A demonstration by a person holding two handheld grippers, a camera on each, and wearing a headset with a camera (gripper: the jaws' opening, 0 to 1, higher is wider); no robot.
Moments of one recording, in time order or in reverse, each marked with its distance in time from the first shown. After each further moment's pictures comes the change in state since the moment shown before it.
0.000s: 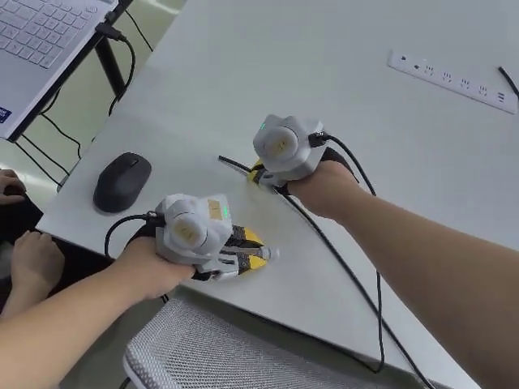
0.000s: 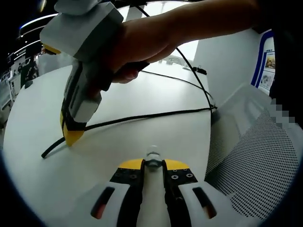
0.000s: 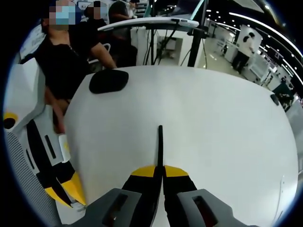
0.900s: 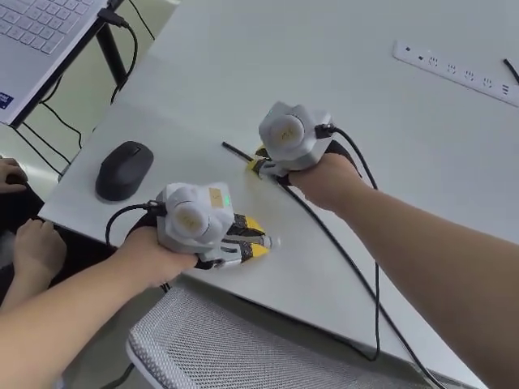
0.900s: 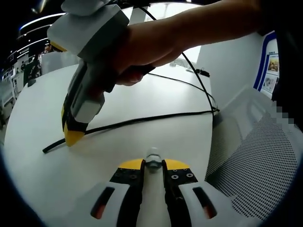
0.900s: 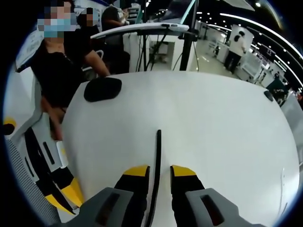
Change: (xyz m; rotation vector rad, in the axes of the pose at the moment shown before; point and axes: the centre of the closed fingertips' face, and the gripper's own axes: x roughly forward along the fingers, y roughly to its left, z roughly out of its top) left arm -0.001 0.005 0.002 -0.032 -0.016 0.022; right arm -0.005 -0.005 0.007 0.061 -0.047 -0.040
